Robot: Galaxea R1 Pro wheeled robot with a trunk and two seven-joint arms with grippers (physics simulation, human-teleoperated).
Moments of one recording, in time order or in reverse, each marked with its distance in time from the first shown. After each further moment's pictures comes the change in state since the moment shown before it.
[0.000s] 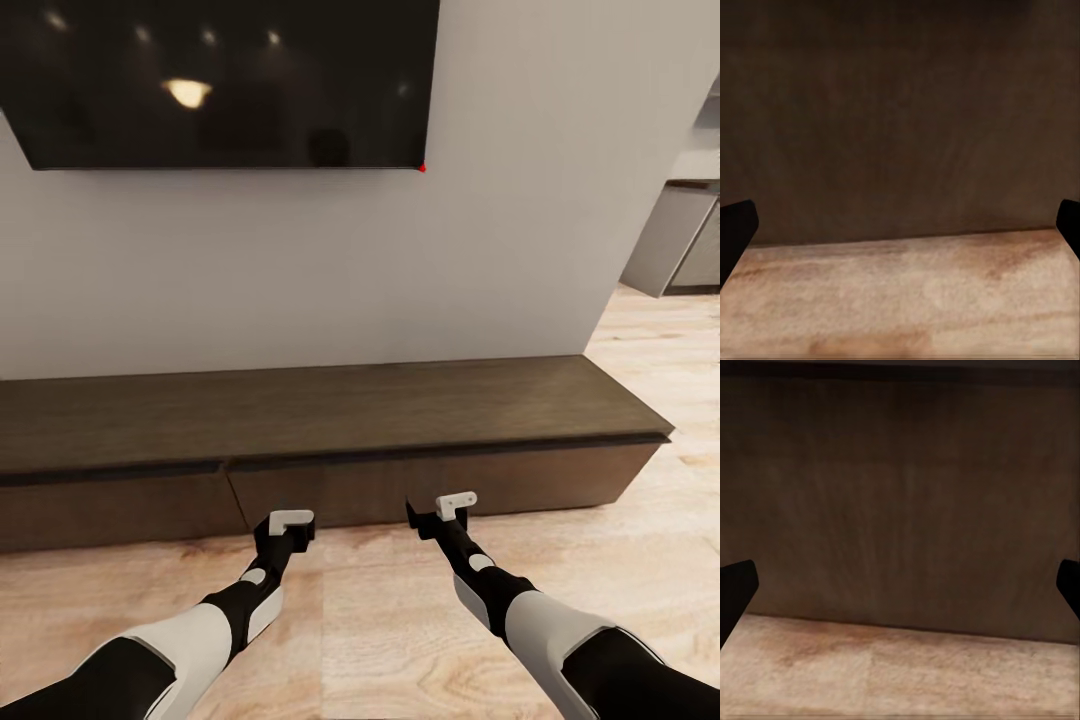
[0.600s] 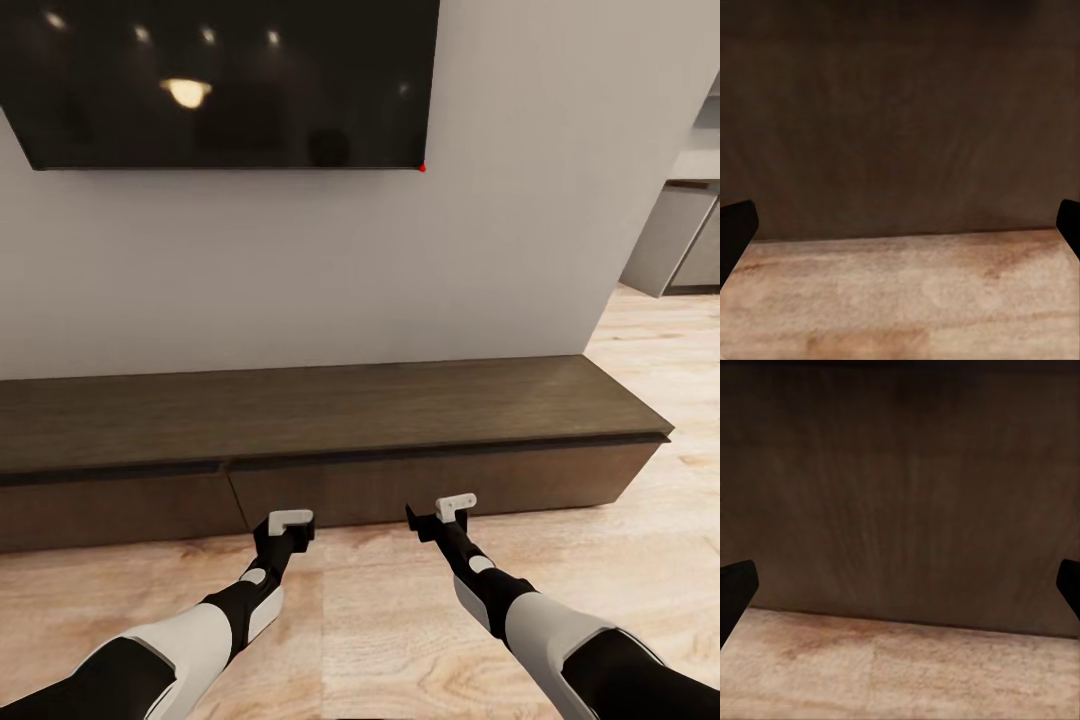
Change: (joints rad) left arm 0.000 -0.001 0.005 -0.001 0.013 0.005 -0.001; right arm 0.003 0.001 0.002 0.004 -0.002 0.002 0.006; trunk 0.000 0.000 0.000
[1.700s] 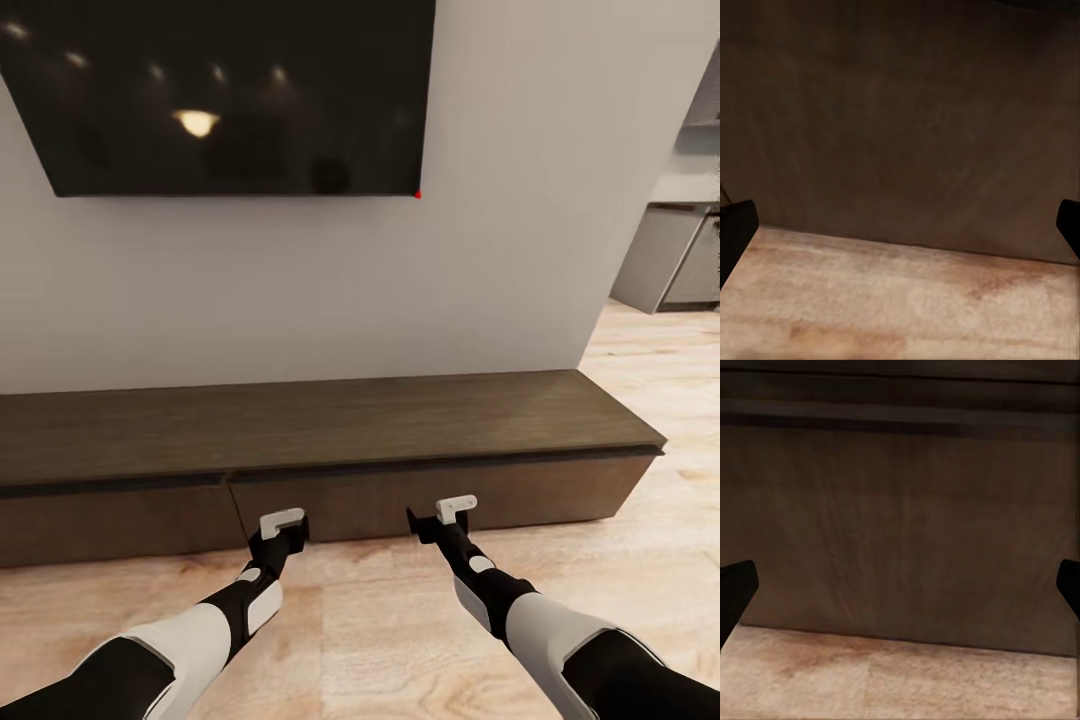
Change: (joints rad) left arm 0.000 0.004 0.001 -0.002 0.189 0.040 -0.014; right arm 0.001 -0.002 -0.002 -0.001 0.000 0.024 -0.005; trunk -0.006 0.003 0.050
